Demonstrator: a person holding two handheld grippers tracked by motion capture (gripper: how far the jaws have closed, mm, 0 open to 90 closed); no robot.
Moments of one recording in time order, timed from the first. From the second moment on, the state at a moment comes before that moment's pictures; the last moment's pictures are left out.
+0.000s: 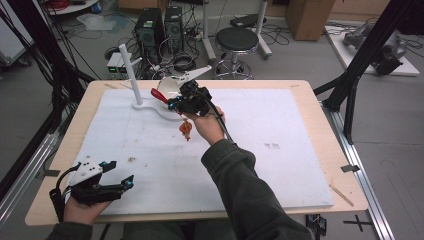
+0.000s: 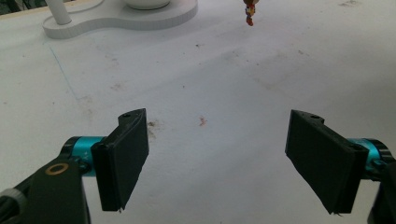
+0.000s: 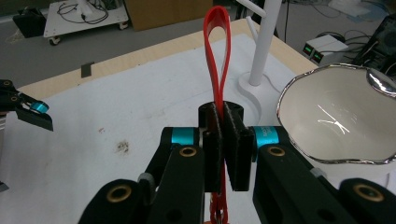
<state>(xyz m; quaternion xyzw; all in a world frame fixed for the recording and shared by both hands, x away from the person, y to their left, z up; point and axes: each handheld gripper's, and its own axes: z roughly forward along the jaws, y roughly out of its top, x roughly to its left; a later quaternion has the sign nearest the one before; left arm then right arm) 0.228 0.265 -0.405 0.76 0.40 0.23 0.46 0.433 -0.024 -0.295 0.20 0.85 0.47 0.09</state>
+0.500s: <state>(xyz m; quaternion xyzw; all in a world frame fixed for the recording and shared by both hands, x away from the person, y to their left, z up) 0.229 0.266 -0.405 0.76 0.40 0.23 0.46 0.438 -0.015 -0.293 0.20 0.85 0.48 0.09</state>
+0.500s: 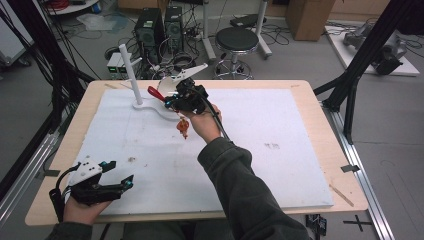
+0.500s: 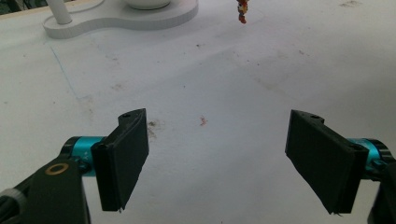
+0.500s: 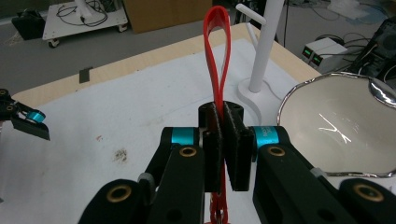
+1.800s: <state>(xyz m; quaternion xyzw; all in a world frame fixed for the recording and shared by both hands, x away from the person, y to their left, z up) 0.228 0.266 -0.405 0.75 0.40 0.23 0.46 0.455 0.023 -0.294 0.21 0.85 0.48 0.09</state>
